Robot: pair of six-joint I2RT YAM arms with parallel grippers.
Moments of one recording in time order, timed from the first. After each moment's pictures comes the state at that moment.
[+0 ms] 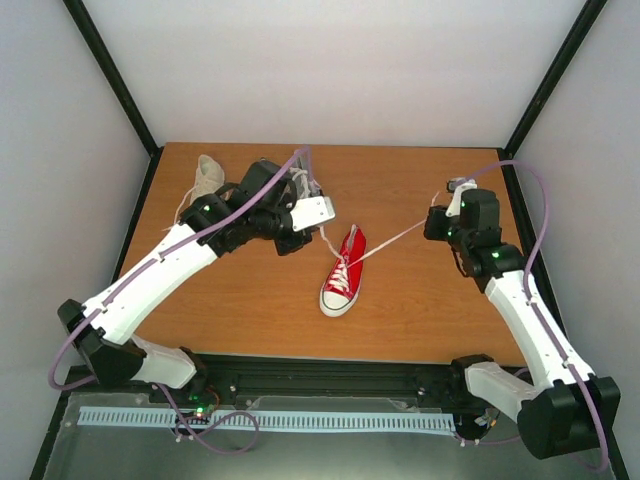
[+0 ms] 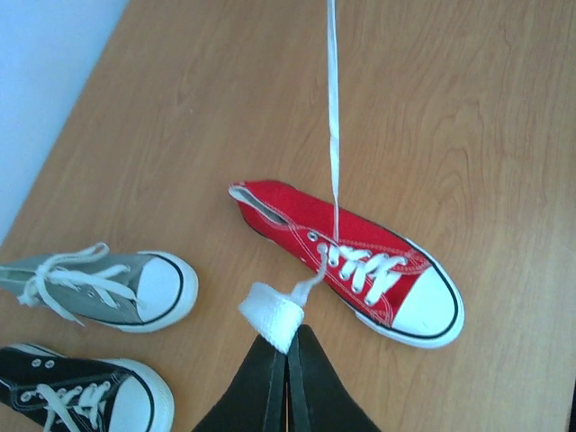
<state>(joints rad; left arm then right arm) -0.76 1.38 1.54 -0.91 0.16 0.50 0.18 1.05 0.89 -0.40 -0.04 0.27</state>
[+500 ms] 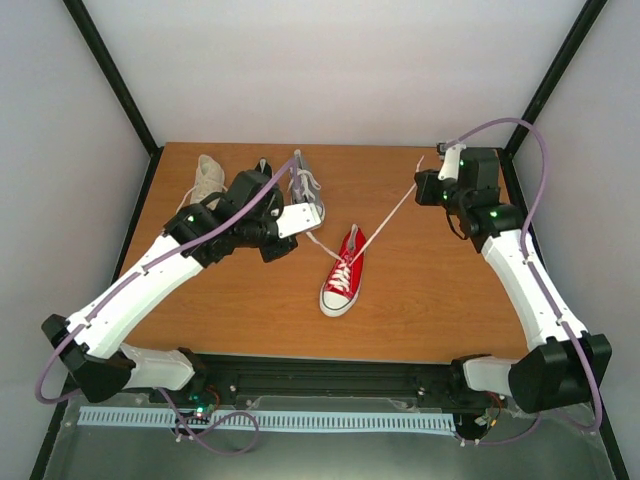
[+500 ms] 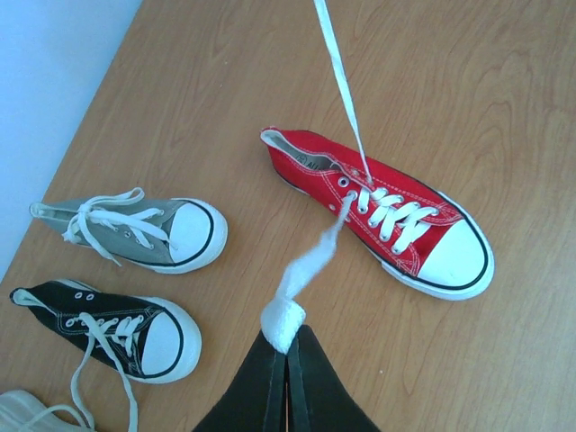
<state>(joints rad) -0.75 1.29 1.47 -0.97 0.06 0.50 0.18 1.25 1.21 -0.42 -0.23 0.23</state>
